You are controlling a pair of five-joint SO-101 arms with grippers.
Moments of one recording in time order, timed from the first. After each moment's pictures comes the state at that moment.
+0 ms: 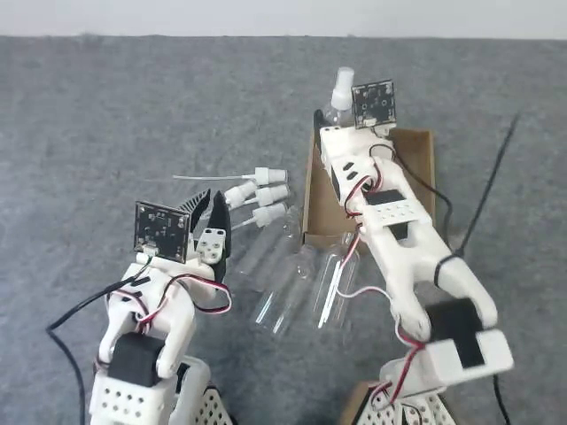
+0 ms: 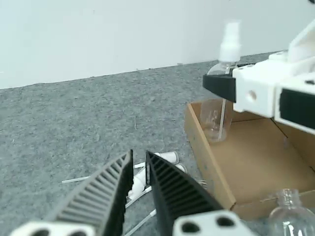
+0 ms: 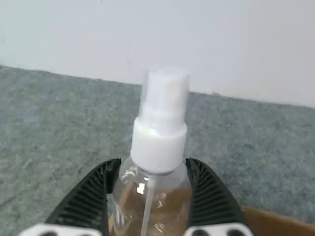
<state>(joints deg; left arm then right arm) 7.8 -90.3 76.1 49.2 4.7 -16.4 2.4 36.7 -11.2 -1.8</state>
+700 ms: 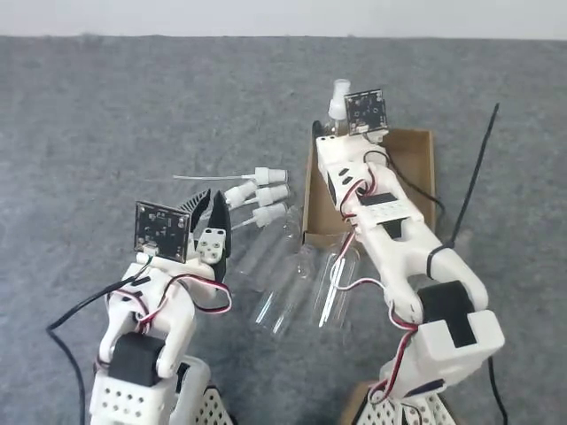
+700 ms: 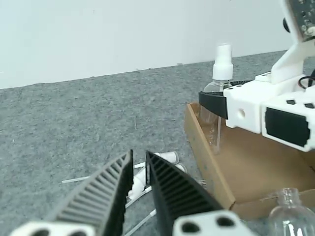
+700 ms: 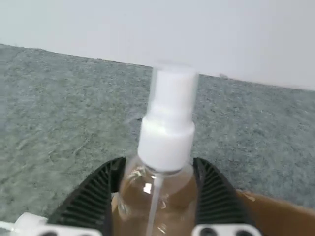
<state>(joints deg) 7.8 -90.3 76.1 49.2 4.7 -16.7 7.9 36.4 -13.3 0.6</state>
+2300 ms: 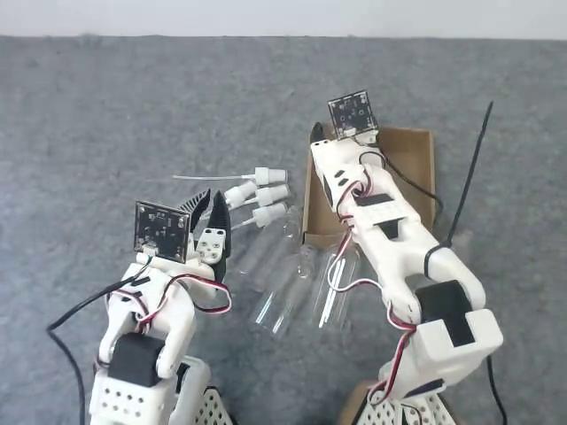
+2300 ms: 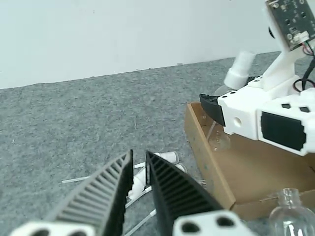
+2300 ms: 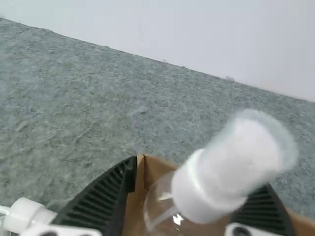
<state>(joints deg) 7.8 -90.3 76.1 49.1 4.7 -17.8 7.9 35.2 -11.1 5.1</state>
